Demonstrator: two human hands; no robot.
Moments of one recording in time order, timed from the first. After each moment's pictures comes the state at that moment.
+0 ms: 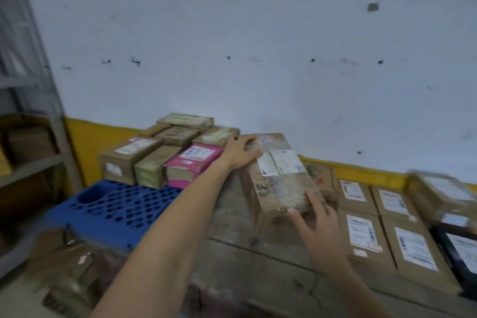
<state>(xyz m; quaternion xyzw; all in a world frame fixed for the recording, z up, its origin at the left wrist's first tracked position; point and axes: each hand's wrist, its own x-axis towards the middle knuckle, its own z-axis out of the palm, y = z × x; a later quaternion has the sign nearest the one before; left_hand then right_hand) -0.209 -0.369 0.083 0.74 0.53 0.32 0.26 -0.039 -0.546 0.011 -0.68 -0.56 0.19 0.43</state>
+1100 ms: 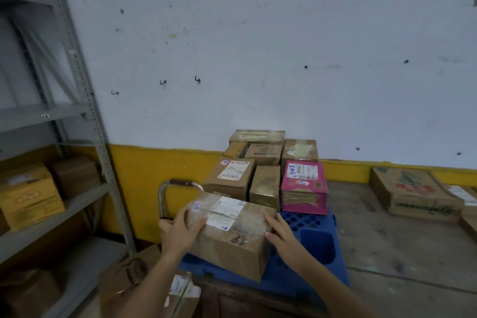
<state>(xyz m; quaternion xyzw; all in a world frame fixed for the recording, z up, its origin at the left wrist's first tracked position) -0.697 -0.343 -0.037 0.56 0.69 0.36 0.28 -0.441 -0.382 -0.055 -0.56 -0.62 0.42 0.36</state>
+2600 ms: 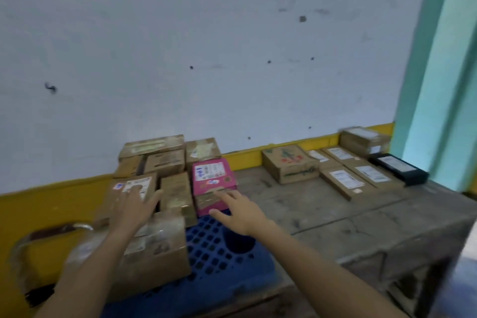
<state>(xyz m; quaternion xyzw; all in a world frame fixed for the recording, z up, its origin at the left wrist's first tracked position) -0.594 -0.245 0.028 0.76 0.57 0.28 0.14 -0.385 -0.392 0.010 -0.74 -0.63 0.11 0.21</state>
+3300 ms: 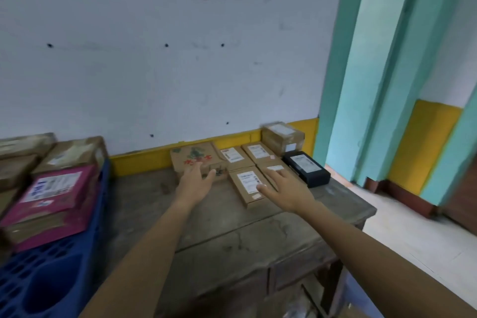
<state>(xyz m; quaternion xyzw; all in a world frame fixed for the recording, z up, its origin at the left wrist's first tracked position) -0.127 -0.409 0.004 0.83 0.40 0.24 0.29 0.022 -0.595 0.014 -0.86 -0.47 0.05 0.19</state>
